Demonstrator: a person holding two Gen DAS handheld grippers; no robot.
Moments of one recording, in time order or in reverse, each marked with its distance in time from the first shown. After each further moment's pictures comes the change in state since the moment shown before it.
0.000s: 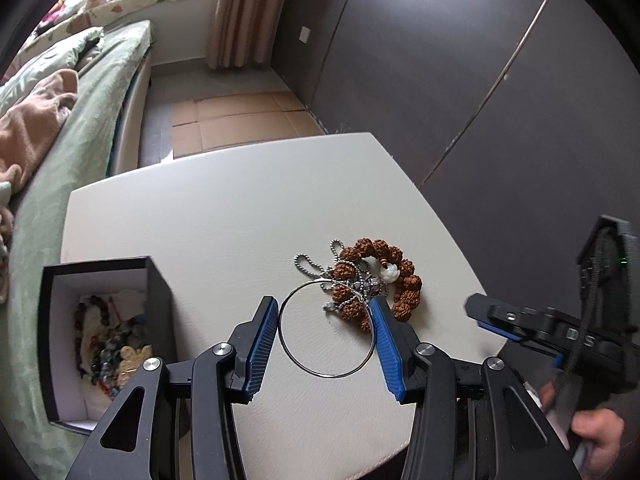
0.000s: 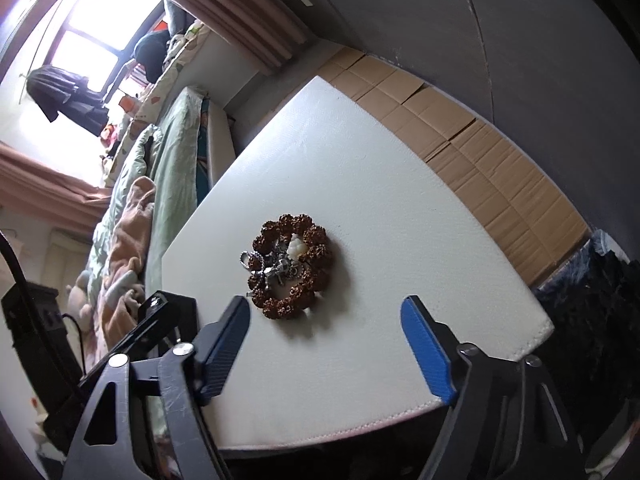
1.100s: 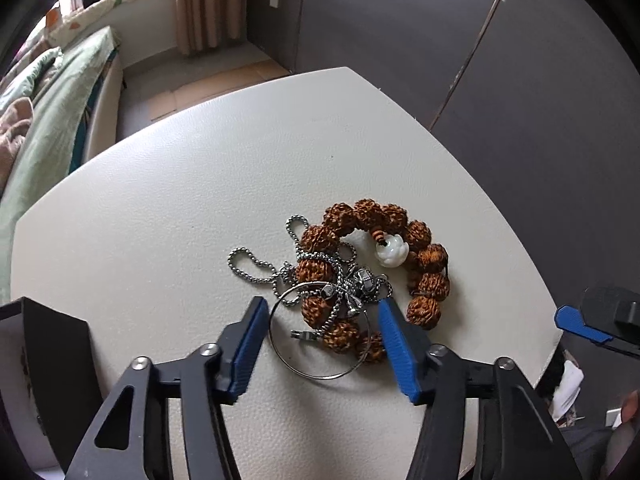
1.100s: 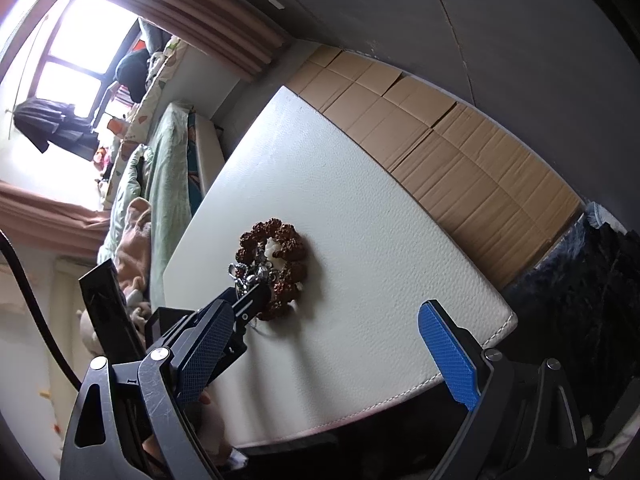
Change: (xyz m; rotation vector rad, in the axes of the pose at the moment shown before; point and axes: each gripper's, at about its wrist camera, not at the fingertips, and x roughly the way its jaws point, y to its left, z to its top) left arm 0.089 -0.038 -0.002 0.149 0.131 0.083; right arm -0.019 -0.027 0.005 0.101 0.011 0.011
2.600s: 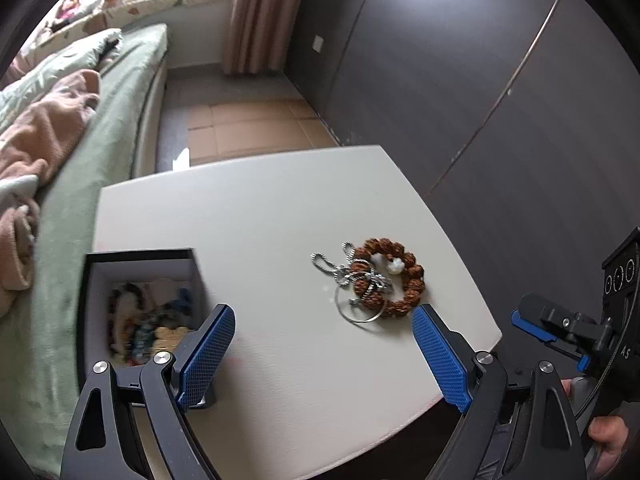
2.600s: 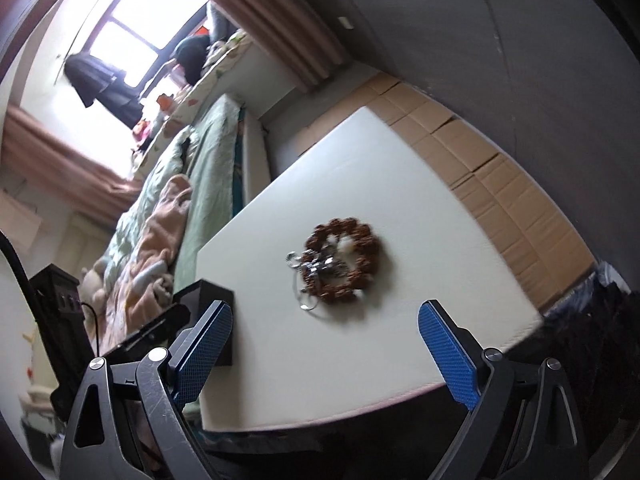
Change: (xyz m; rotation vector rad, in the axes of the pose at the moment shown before) left arm -0.114 0.049 -0.023 -0.173 -0.135 -0.058; right arm -0.032 0.043 -0.022 -0.167 -0.104 0.060
